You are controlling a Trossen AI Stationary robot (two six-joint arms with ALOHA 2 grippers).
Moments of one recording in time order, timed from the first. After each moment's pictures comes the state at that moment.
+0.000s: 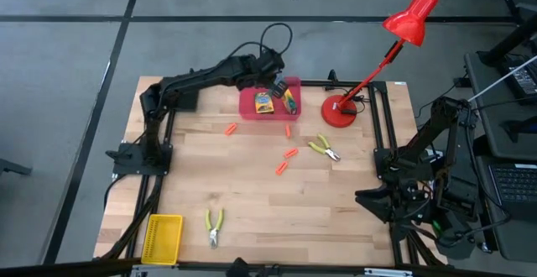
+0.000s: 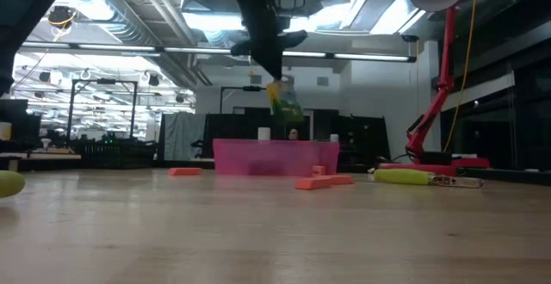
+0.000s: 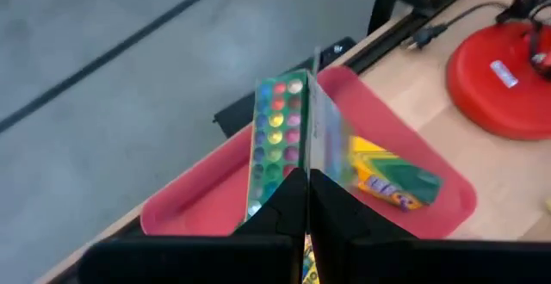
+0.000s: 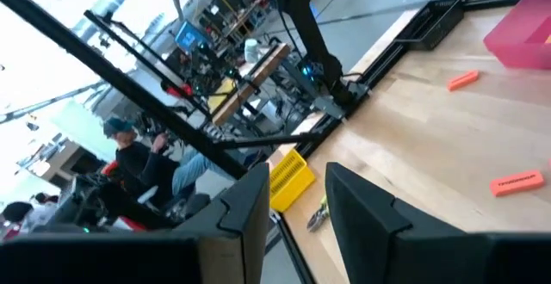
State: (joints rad) left arm 0.42 1.94 1.88 -0.84 -0.40 -0.35; right arm 1.23 1.28 1.29 -0.75 1.37 1.53
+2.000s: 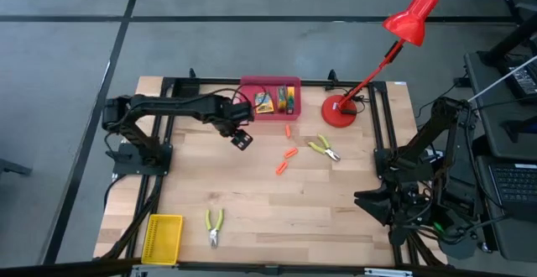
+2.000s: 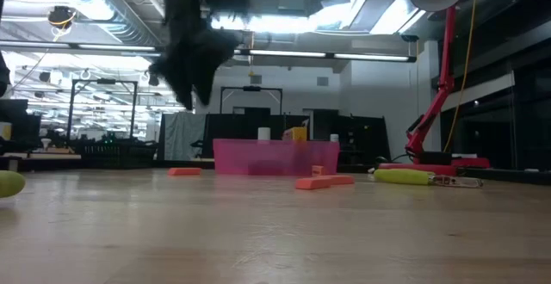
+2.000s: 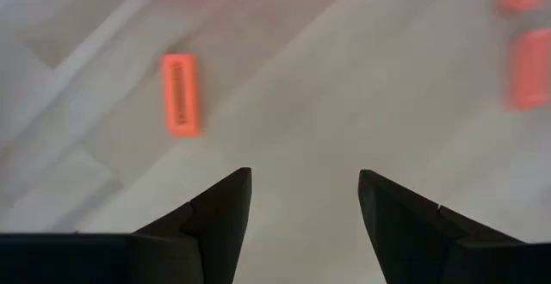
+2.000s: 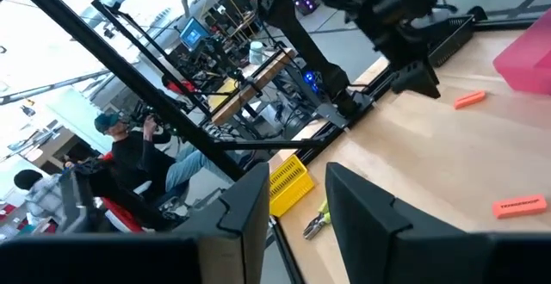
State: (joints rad) left arm 0.23 1.57 1.20 -0.97 -0.05 -0.65; right arm 1.22 1.28 1.29 -0.61 1.37 1.32
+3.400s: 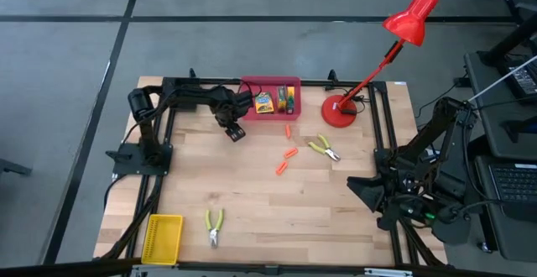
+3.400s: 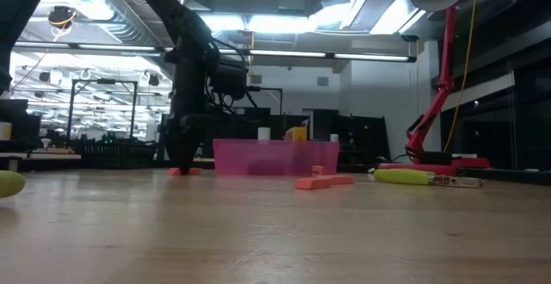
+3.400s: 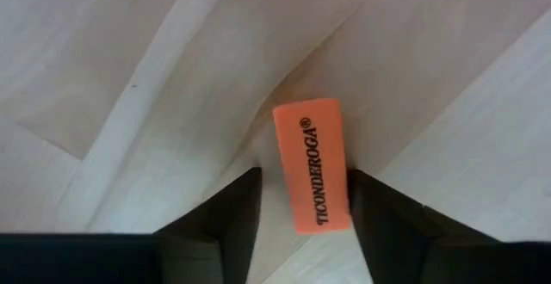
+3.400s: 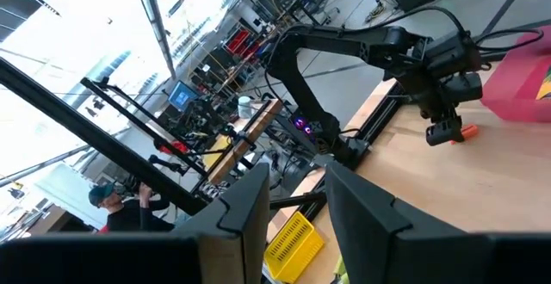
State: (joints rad) left arm 0.49 1.85 1.10 -0.81 0.00 -0.20; right arm 1.11 1.28 1.29 -0.34 1.45 1.16
